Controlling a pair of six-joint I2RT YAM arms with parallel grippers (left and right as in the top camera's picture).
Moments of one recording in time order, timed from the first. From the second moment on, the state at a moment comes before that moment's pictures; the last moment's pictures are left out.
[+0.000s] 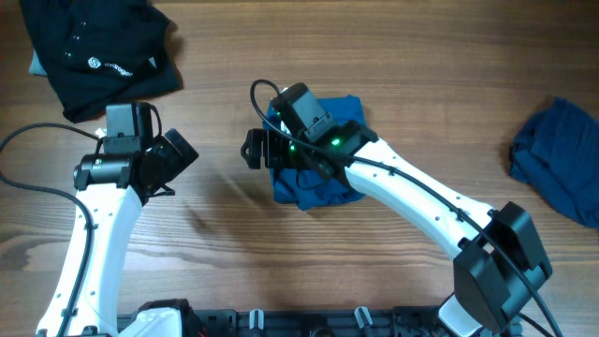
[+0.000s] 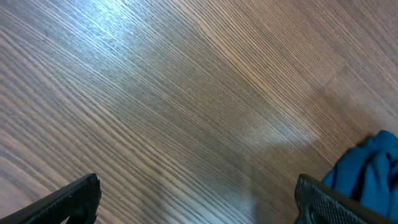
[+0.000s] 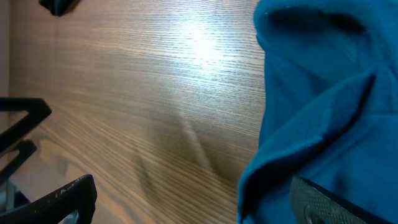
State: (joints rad) left arm 0.05 1.30 0.97 -0.86 -0.06 -0.67; right arm 0.74 1.76 1.33 -0.52 -0.22 0.70
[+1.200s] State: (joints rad) left arm 0.05 1.30 0.97 -0.86 -0.05 -0.67; right arm 0.76 1.85 1.33 -0.41 -0.30 0.74
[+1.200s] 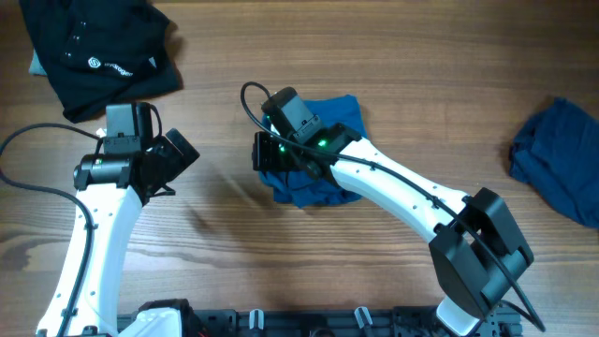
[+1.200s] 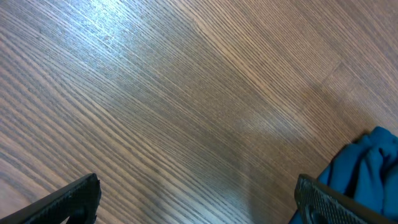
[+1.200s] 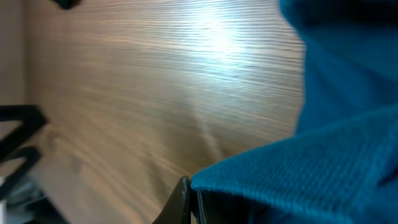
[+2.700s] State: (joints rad) left arm 0.05 1.30 0.97 -0.85 -0.05 -0.67; right arm 0.71 1.77 1.34 -0.31 -0.41 0.64
